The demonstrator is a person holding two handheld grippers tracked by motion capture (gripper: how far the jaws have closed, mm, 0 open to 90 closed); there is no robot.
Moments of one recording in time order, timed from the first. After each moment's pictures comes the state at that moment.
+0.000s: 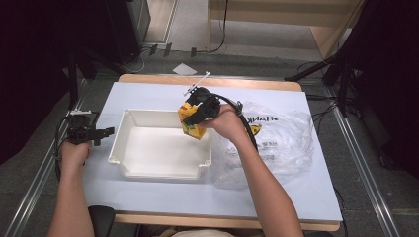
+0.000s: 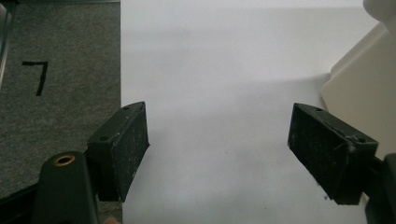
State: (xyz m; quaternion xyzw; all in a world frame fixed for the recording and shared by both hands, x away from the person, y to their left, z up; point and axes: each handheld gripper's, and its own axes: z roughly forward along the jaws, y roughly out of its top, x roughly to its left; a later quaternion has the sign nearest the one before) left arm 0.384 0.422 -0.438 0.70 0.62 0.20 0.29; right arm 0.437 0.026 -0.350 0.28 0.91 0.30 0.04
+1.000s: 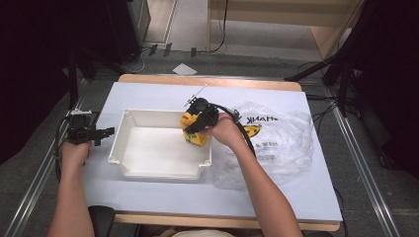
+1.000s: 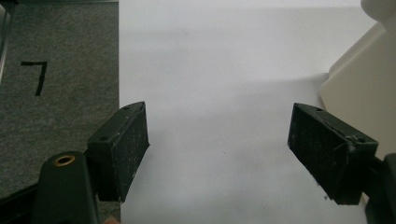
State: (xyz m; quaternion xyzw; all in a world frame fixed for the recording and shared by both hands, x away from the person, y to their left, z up) left arm 0.384 0.421 -0.438 0.70 0.62 0.19 0.29; right arm 0.441 0.029 -0.392 0.28 0.92 0.27 0.03
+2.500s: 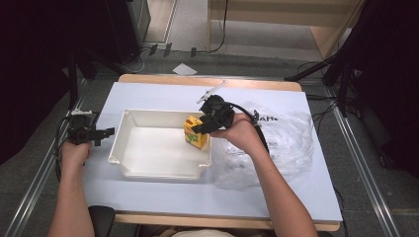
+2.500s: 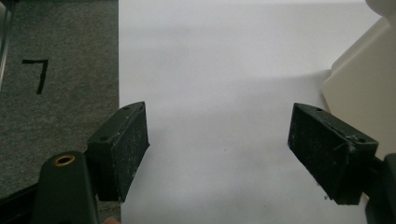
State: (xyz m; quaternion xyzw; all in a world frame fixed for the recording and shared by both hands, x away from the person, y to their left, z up) left arm 0.384 0.421 -0.439 0.70 0.62 0.19 0.29; right arm 0.403 -0.011 -0.344 0.27 0.90 0.34 0.03
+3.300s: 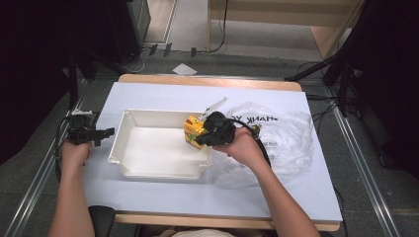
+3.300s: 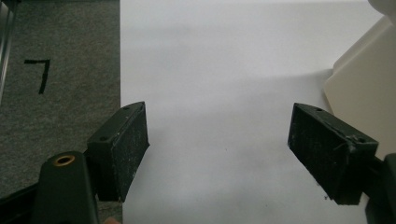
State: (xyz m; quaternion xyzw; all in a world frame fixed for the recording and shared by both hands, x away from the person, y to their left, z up) left arm 0.383 0.421 -0.439 0.70 0.62 0.20 0.29; right arm 0.378 -0.017 -0.375 0.23 0.91 0.34 0.00
